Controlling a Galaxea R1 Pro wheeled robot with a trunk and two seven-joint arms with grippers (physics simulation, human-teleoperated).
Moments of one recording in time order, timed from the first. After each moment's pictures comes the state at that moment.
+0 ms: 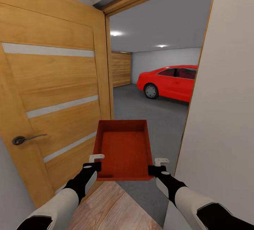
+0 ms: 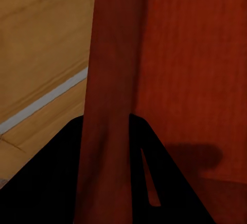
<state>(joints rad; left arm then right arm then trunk) -0.74 -0.11 0.00 -0.39 0.04 0.19 0.26 -0.81 0.10 0.28 -0.15 -0.28 -0.03 -0.13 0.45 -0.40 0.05</state>
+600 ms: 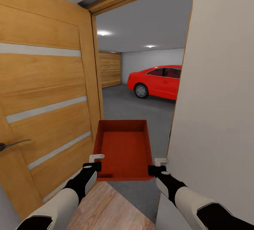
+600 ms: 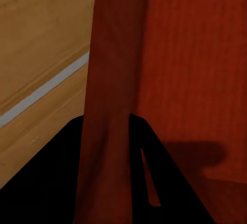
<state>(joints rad) -0.74 -0.11 -0.01 -0.39 0.04 0.19 0.26 -0.81 0.10 0.28 -0.15 -0.28 -0.03 -0.13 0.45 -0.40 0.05</state>
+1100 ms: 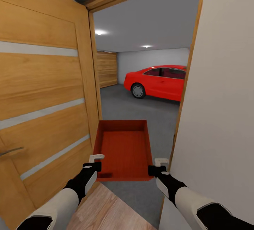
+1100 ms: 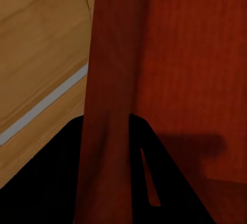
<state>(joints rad) -0.74 -0.11 -0.01 -0.39 0.04 0.20 0.26 -0.81 0.10 0.28 -0.15 -0.28 -0.03 -0.13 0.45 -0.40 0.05</state>
